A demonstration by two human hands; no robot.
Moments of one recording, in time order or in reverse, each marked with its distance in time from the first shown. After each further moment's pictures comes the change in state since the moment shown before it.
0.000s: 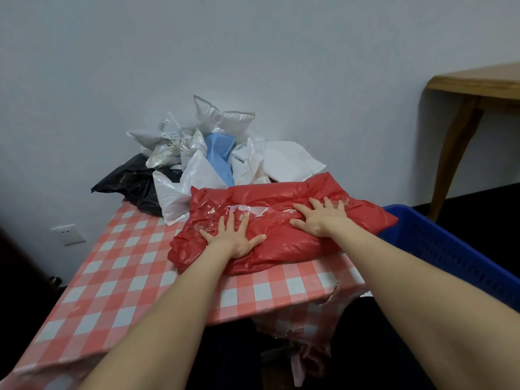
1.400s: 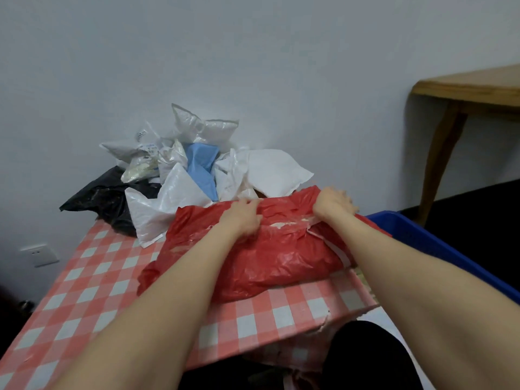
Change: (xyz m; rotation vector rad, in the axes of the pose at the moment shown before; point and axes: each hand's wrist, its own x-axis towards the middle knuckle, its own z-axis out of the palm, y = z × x) left_hand 0.054 0.051 -0.054 -0.109 0.277 0.284; right_hand 0.043 0.032 -0.035 0.462 0.218 0.515
